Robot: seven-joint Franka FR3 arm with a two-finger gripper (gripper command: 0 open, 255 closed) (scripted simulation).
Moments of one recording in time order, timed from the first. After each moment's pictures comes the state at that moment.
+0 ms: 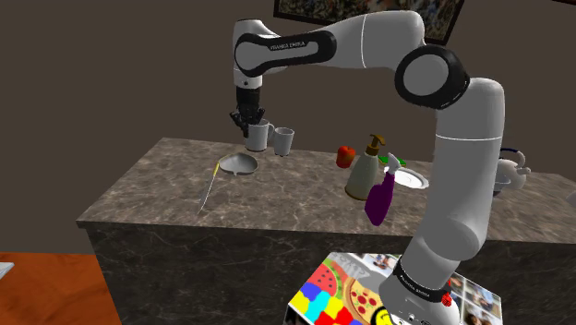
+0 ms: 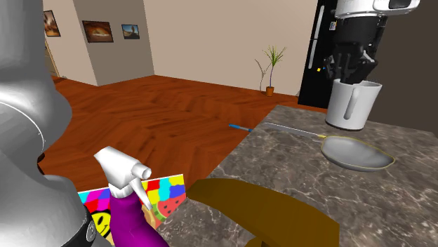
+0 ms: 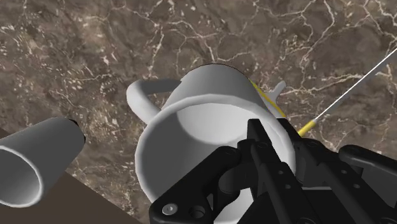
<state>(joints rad) -0.04 0.31 0.18 -1.51 -0.12 1.79 0.26</state>
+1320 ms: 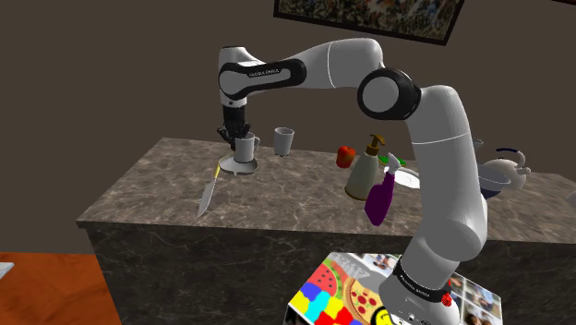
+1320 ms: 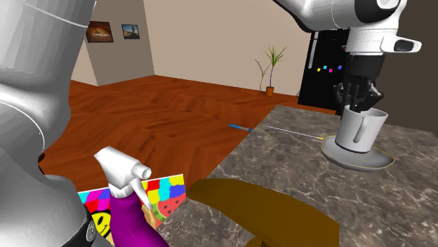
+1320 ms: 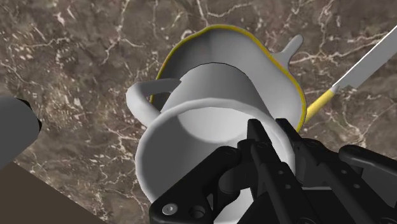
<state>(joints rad) -0.02 0.56 0.17 -1.32 -0.16 1.85 0.27</state>
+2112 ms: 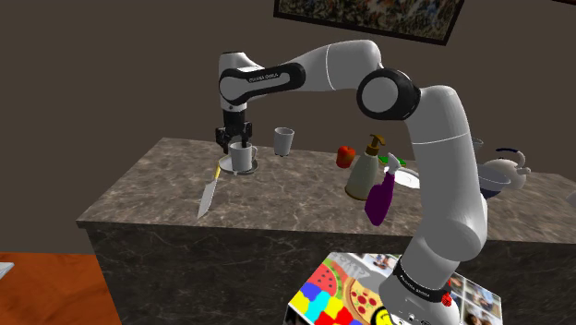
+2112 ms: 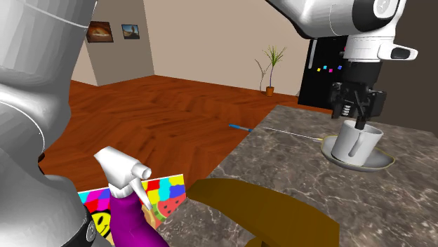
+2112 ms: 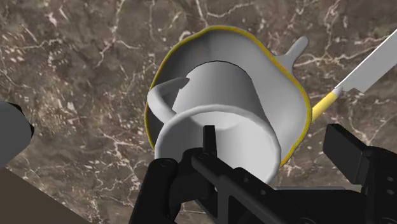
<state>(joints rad) -0.02 0.56 0.17 -1.35 -0.16 1.89 0.28</state>
